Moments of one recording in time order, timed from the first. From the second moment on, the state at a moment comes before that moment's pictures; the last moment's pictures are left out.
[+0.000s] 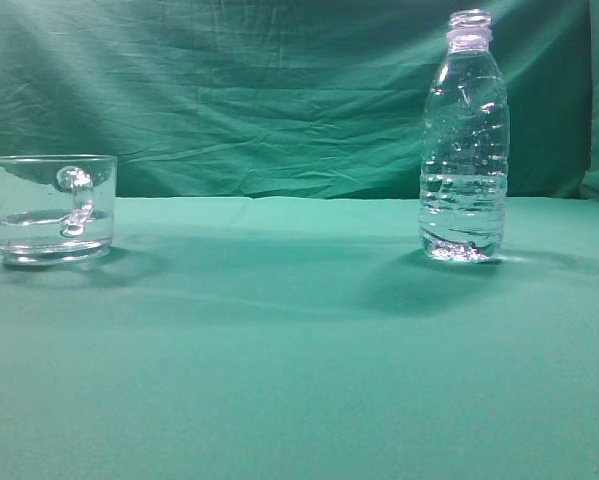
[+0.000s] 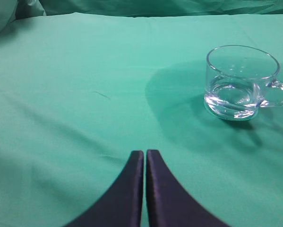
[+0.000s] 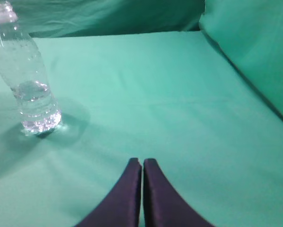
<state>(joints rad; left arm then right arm) 0.07 -0.02 0.02 -0.09 0.35 0.11 0.04 -0.01 0.02 0.00 0.38 0.04</state>
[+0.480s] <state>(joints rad) 0.07 -0.02 0.02 -0.09 0.35 0.11 0.04 -0.01 0.03 0.02 0.40 0.03</state>
